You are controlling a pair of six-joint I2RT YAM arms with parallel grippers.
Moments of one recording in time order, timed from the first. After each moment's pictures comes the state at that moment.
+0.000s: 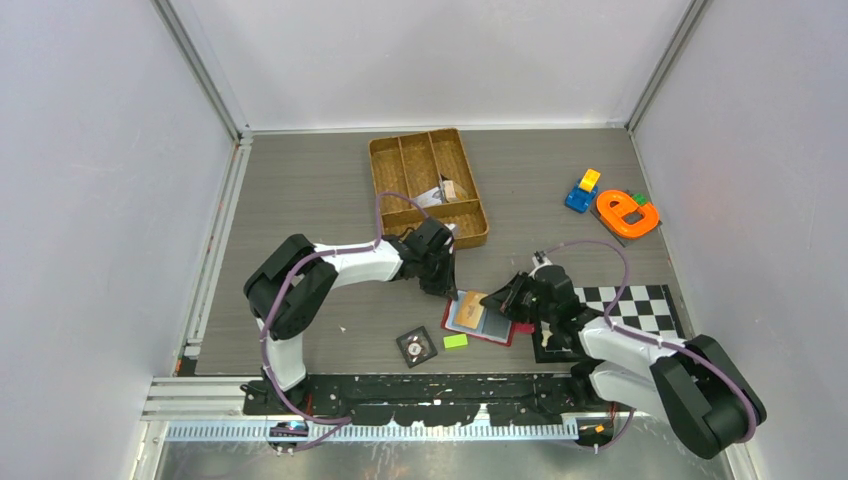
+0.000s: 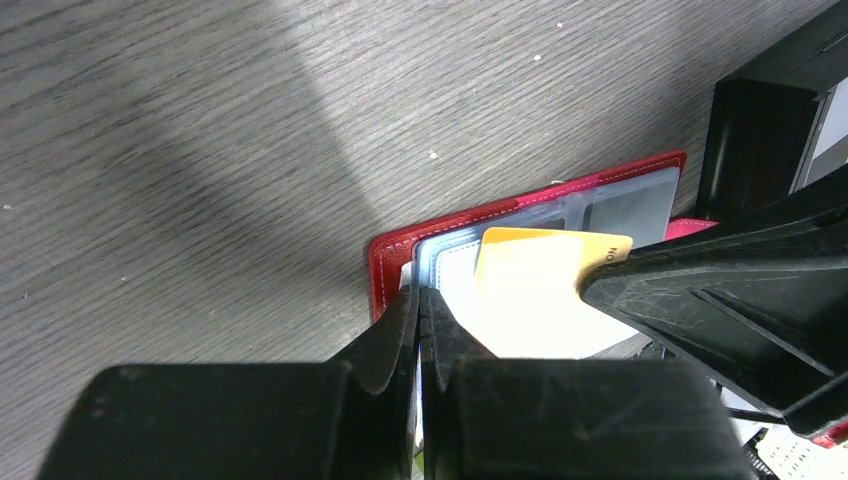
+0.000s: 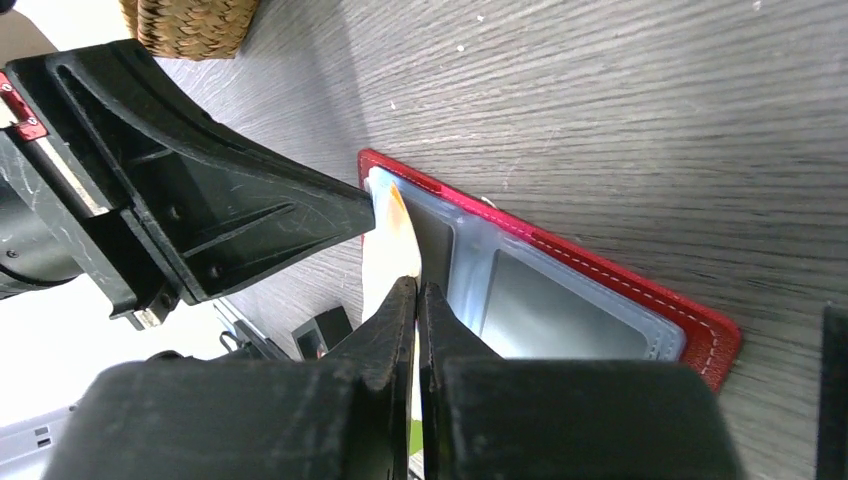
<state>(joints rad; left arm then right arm) -0.84 1.86 1.09 -0.22 0.25 -0.69 0.48 1.09 0.14 0.34 -0.27 1.08</state>
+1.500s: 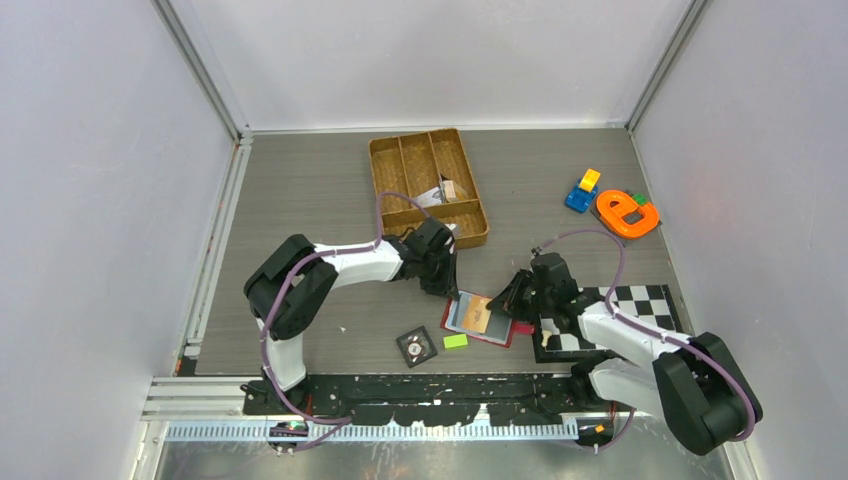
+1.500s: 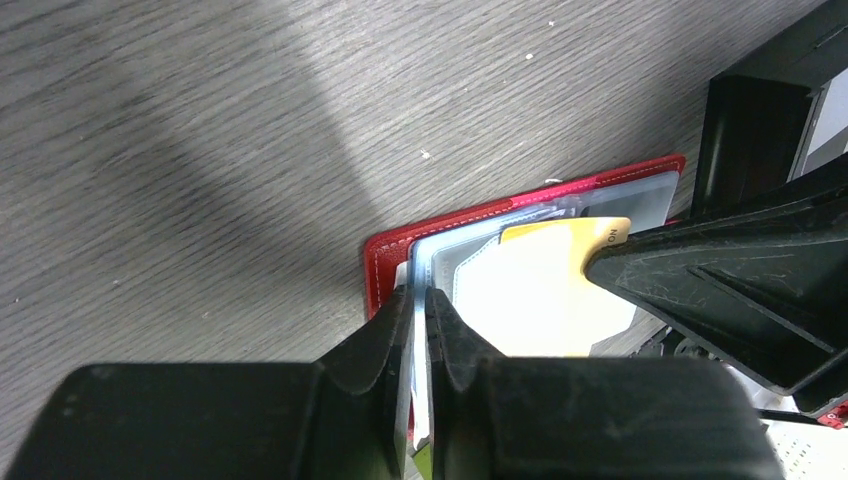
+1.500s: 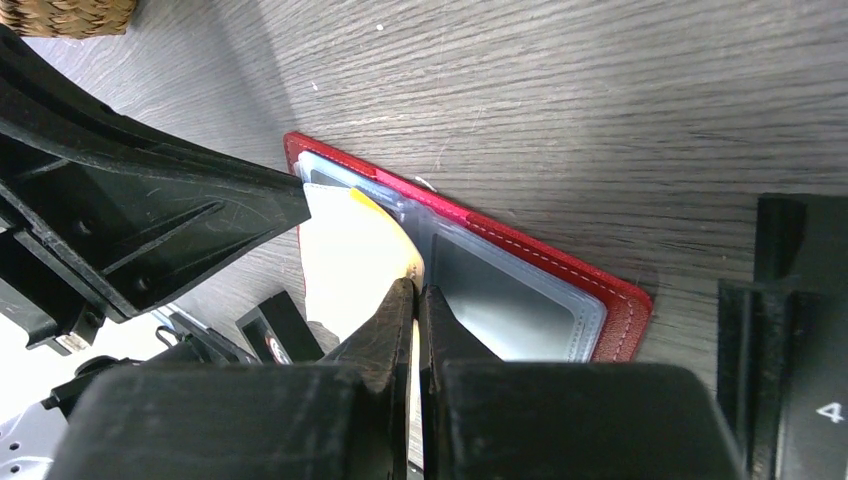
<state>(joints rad) -0.84 1.86 1.09 -0.22 0.25 -0.68 0.44 1.10 0.30 -0.03 -0.28 0.94</state>
